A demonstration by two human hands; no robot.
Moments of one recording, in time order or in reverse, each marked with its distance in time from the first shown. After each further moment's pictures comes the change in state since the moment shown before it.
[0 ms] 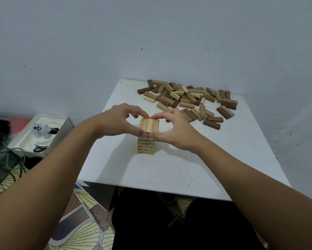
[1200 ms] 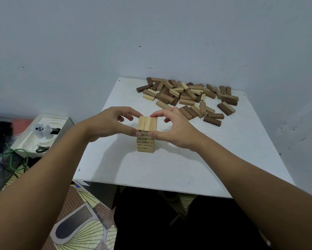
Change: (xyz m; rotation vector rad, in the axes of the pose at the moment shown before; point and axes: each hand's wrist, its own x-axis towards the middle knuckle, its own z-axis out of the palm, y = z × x) left_hand -0.006 -0.014 -0.002 -0.148 -0.023 -0.035; right_hand 0.004 0.007 0.001 0.046 -0.030 0.011
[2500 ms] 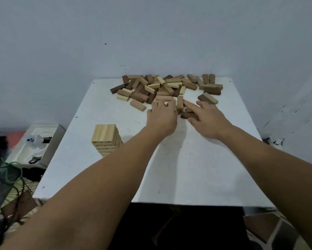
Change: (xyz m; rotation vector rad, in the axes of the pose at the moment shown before) left_hand 0.169 0.100 0.201 0.743 0.270 0.013; right_hand -0.004 0.150 -0.136 -0.637 0.119 0.194
